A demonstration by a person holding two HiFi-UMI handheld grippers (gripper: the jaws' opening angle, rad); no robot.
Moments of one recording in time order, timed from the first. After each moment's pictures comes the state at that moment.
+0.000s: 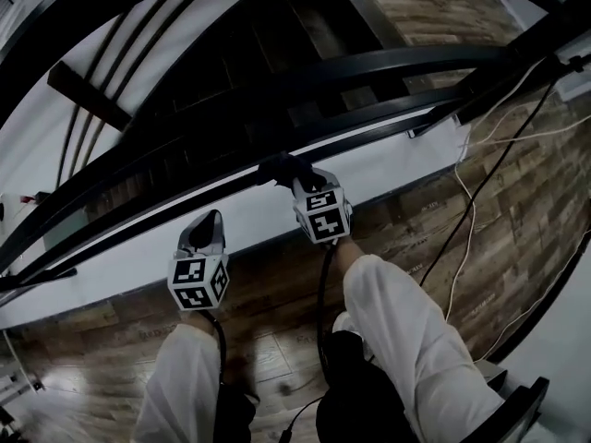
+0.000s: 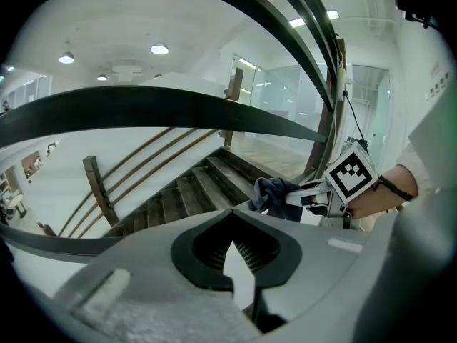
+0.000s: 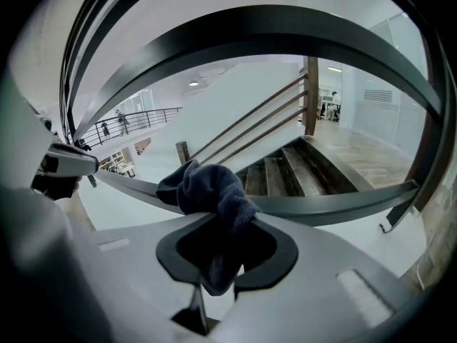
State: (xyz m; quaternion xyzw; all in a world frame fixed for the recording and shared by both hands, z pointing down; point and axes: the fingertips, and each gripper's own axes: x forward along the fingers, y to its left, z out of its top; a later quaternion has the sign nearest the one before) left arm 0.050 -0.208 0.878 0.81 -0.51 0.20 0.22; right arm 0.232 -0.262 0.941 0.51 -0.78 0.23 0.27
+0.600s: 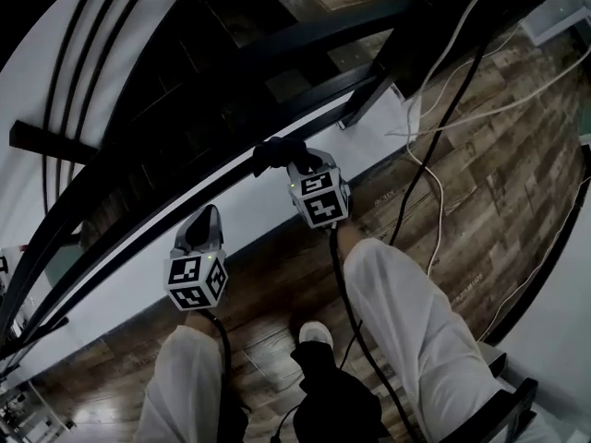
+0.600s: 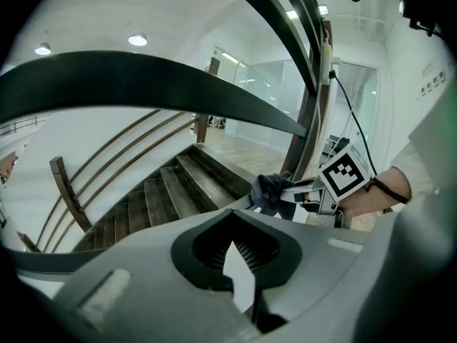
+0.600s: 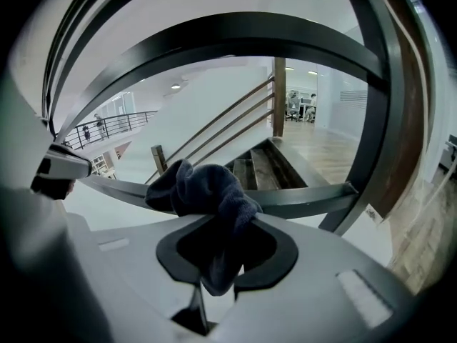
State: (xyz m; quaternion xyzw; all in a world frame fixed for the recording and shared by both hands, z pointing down) left arm 0.268 -0.260 0.888 0.84 -0.45 0.20 0.22; right arm 0.457 -0.304 0.946 0.56 -0.75 0.23 0.26
